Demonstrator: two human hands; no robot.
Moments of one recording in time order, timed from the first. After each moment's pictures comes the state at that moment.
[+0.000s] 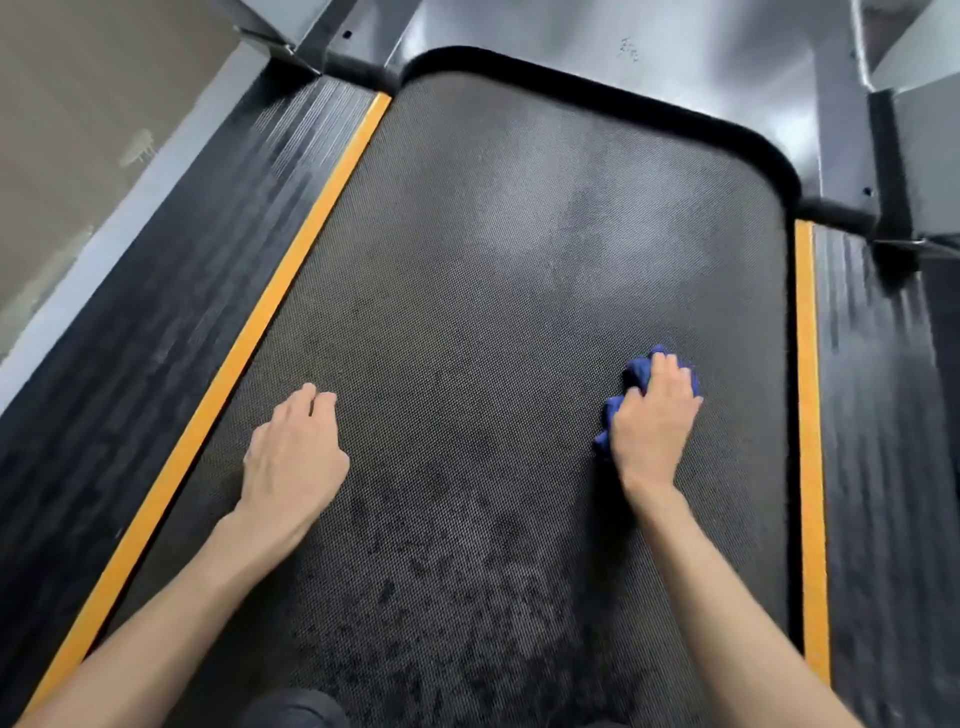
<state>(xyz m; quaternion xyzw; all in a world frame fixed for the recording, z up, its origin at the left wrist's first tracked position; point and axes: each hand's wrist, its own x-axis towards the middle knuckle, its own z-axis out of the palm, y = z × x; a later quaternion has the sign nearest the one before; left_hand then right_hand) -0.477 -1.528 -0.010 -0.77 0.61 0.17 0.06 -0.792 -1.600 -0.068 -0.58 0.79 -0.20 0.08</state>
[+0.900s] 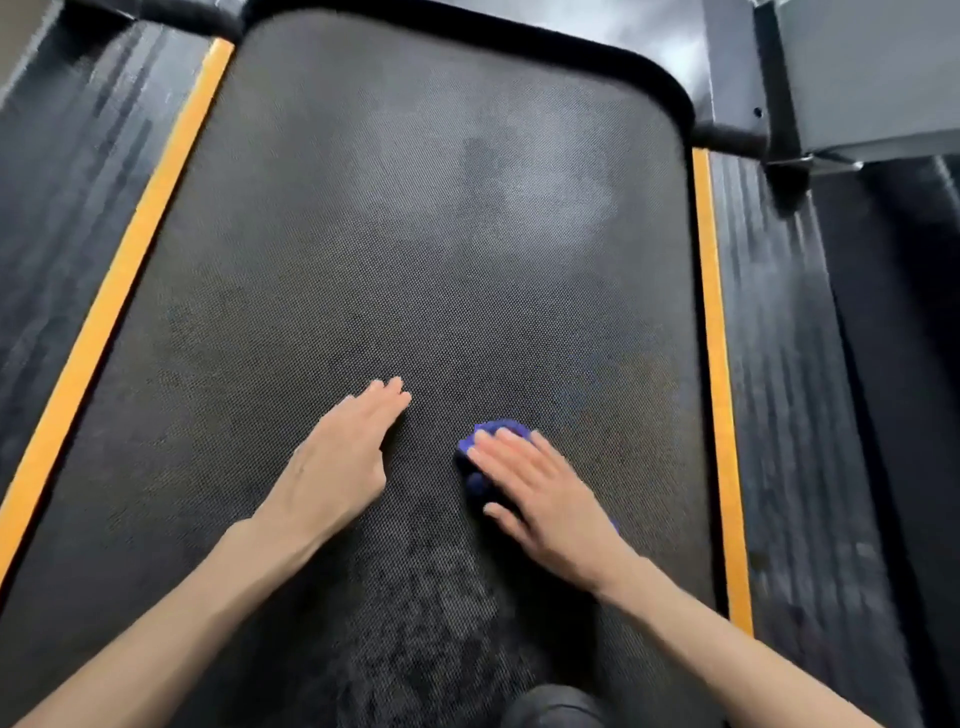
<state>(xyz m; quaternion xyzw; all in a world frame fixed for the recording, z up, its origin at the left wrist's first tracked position) -0.570 -1.545 -0.038 -0.53 0.81 0.23 -0.04 -0.812 -1.485 -0.071 -0.86 0.48 -0.07 0.14</state>
